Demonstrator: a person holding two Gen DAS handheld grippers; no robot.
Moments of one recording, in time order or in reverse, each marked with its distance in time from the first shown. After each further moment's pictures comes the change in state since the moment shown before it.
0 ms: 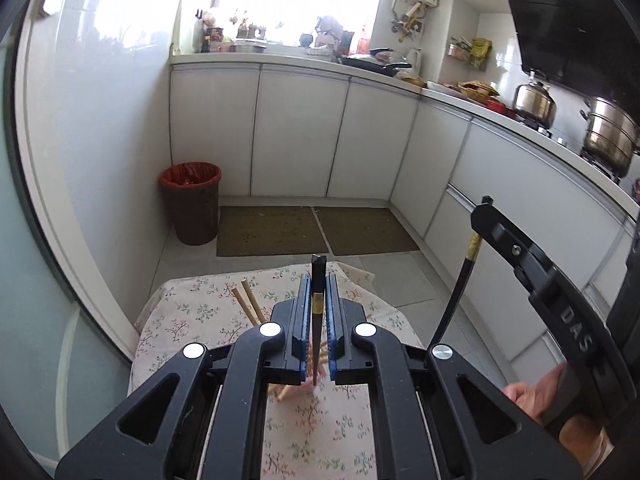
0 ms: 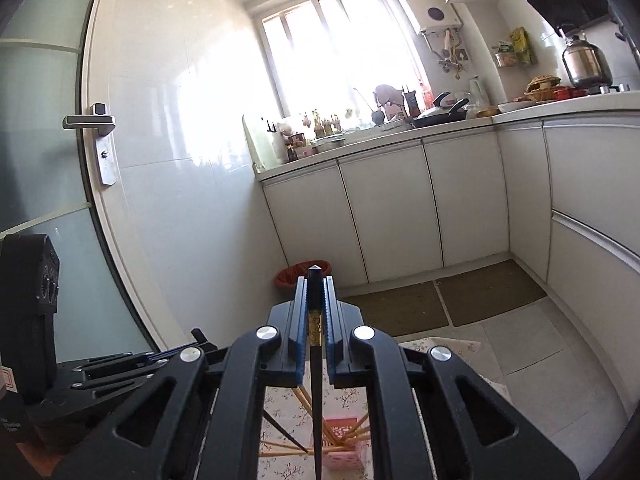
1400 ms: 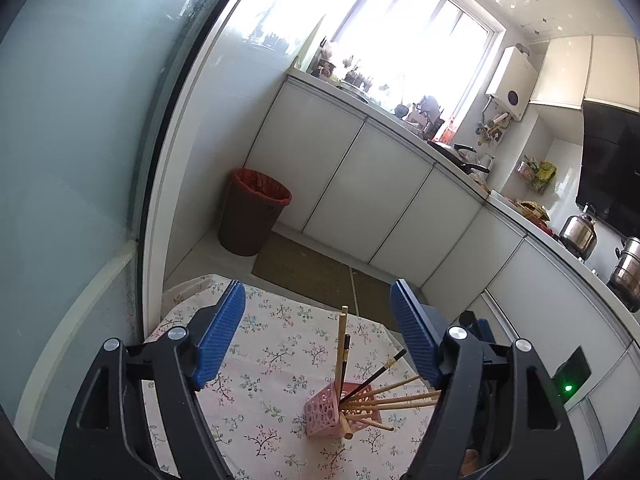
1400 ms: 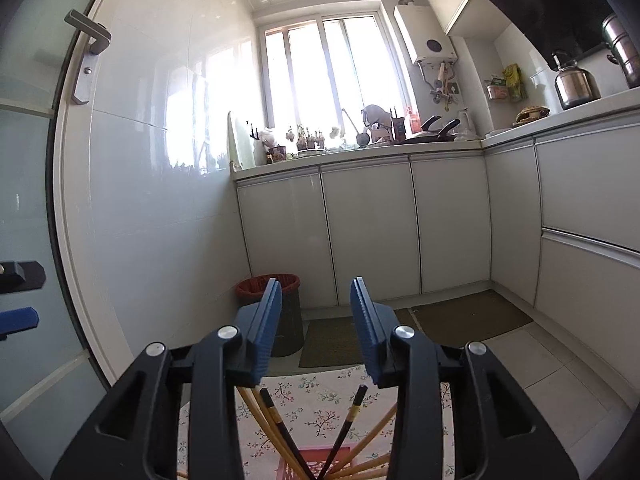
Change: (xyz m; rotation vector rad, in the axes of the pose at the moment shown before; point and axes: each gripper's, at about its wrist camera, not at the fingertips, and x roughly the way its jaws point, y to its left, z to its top) left arm -0.031 0.138 -0.059 -0.389 -0.238 0.059; right arm 0.076 0.018 -0.100 -0.113 -0.137 -0.134
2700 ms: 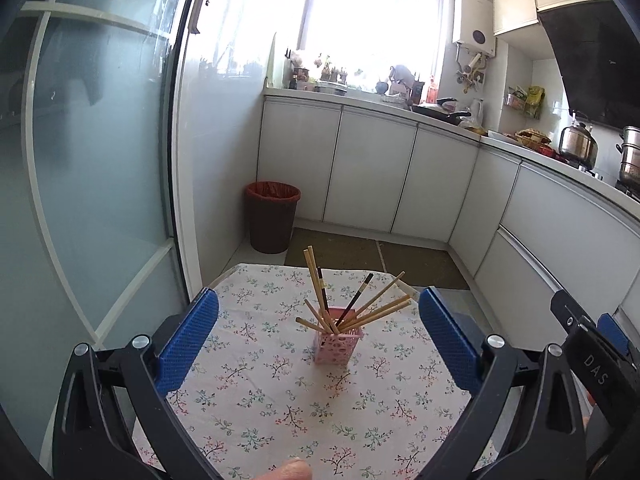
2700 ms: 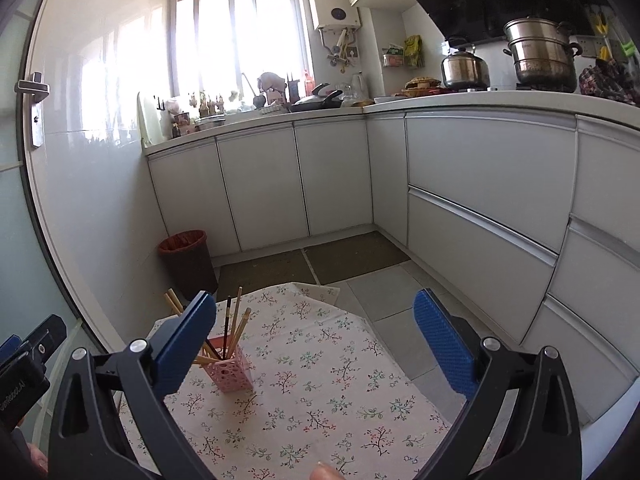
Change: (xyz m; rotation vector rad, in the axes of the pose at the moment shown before) left arm -0.124 -0.143 -0.079 0.287 -0.001 0.181; right arm -0.209 -0.058 0.077 0.060 0.223 -0.358
